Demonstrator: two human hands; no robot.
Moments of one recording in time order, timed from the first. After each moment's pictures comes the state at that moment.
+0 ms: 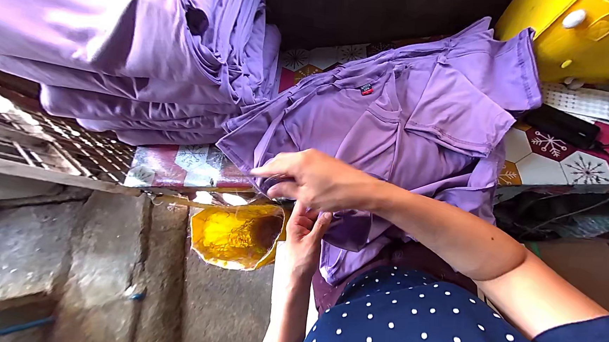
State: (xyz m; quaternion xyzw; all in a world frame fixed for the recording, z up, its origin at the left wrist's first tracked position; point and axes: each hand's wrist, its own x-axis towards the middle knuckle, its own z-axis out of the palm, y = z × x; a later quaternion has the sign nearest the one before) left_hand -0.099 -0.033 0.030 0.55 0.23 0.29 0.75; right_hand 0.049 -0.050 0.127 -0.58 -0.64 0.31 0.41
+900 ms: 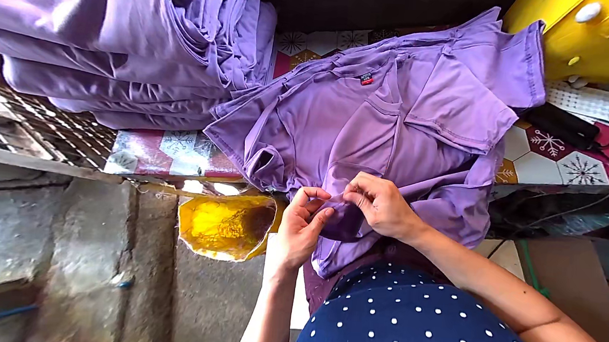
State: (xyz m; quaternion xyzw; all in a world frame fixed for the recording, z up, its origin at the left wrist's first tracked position) left_hand -0.101 -0.019 0.032 0.65 0.19 0.18 0.71; right_hand 0.054 -0.148 0.025 -0.69 -0.48 0.17 0.52
